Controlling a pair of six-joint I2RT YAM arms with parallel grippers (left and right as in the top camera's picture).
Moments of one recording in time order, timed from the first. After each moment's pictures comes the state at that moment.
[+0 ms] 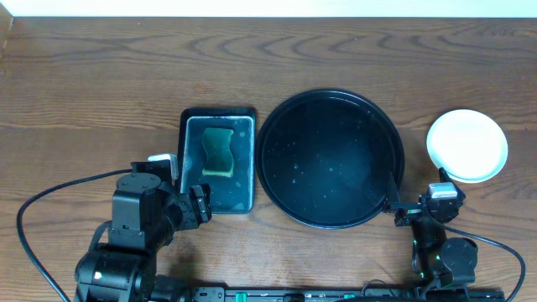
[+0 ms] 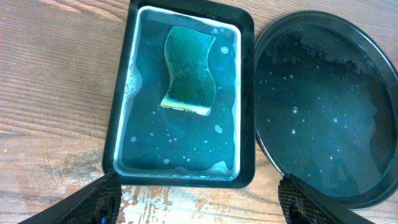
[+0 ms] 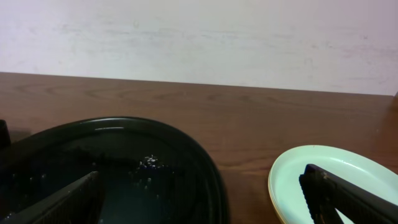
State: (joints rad) left arm -0.17 0.66 0.79 -0.97 0.09 -0.34; right arm 0.07 0.01 0.01 -0.07 0.00 -0.04
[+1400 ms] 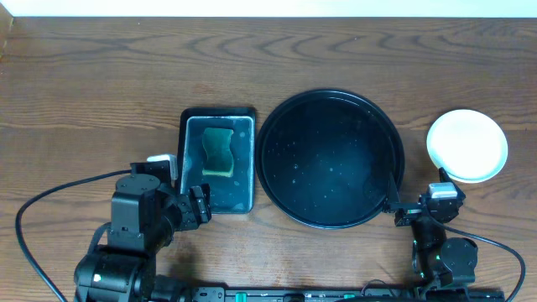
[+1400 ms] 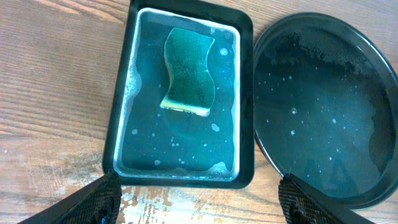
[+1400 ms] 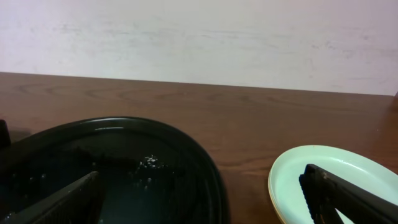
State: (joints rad) left arm -0.17 0.65 0.79 -0.97 0.09 -0.34; right arm 0.07 0.01 0.01 -0.07 0.00 -0.04
